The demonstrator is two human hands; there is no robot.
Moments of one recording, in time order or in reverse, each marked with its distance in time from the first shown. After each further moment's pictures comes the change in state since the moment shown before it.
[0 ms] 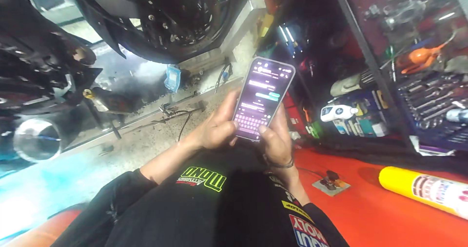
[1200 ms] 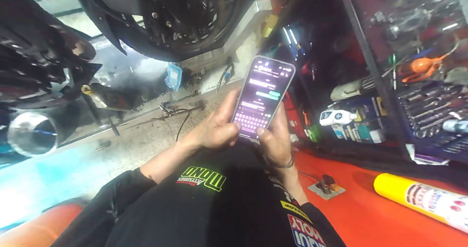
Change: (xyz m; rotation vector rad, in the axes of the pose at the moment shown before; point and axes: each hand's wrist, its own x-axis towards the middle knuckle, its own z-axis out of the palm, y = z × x) left_hand 0.005 -0.001 -0.011 -0.013 0.023 0.001; right_hand 0.018 0.005 -0.004 0.013 -0.039 -0.010
